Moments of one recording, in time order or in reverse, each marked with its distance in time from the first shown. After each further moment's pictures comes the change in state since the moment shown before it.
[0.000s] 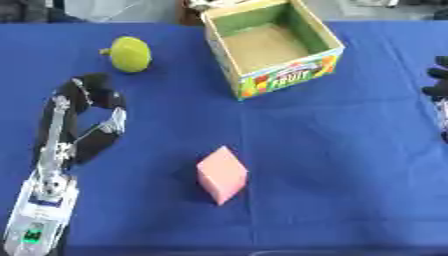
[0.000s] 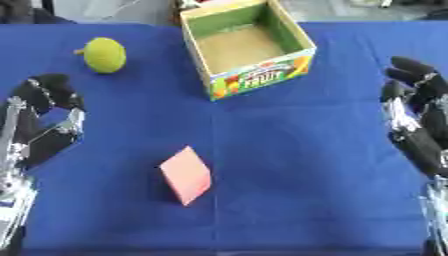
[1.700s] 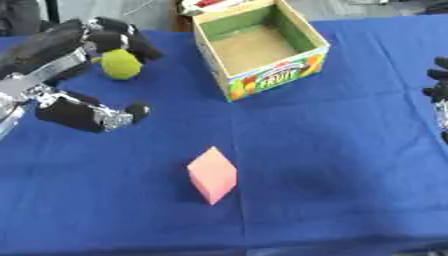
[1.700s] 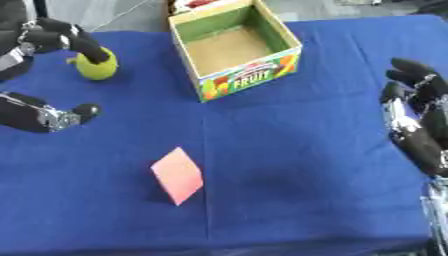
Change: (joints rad) left arm -0.404 0.730 -0.374 -0.110 -0.003 -0.221 -0.420; right arm 0.017 -0.012 0.006 0.005 0.000 -0.002 0.008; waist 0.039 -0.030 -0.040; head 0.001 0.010
